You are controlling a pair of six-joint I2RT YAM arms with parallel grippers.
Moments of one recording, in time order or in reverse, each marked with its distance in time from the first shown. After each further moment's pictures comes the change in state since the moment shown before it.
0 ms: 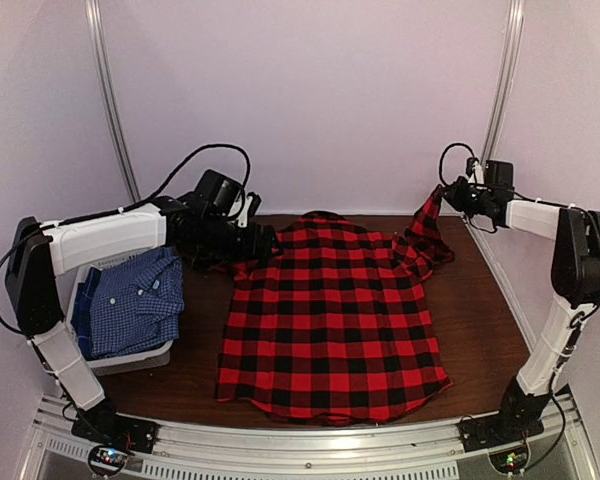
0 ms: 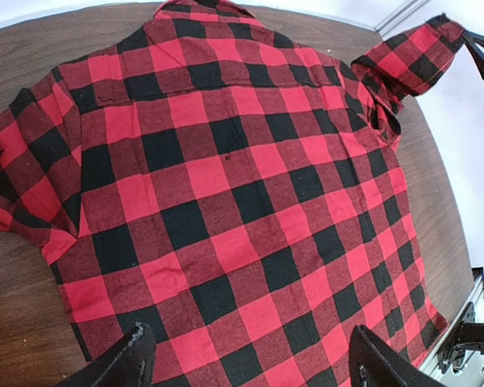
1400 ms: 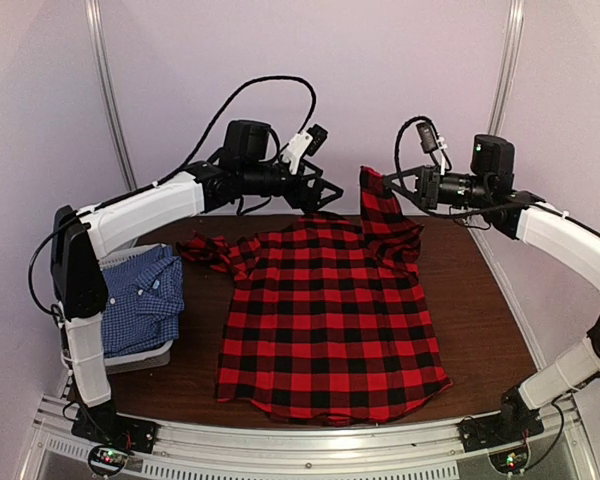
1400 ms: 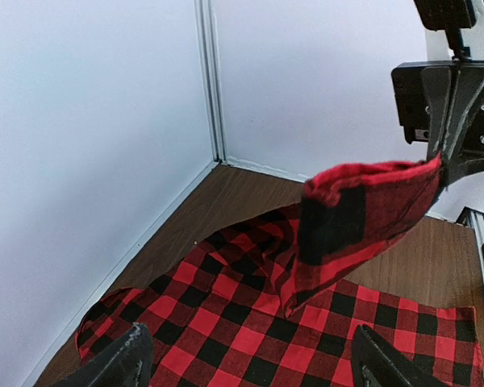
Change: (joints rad) left arm -0.066 0.270 0.509 0.247 0.245 0.629; right arm 0.376 -0.431 -0.125 -0.064 -0.441 -0.332
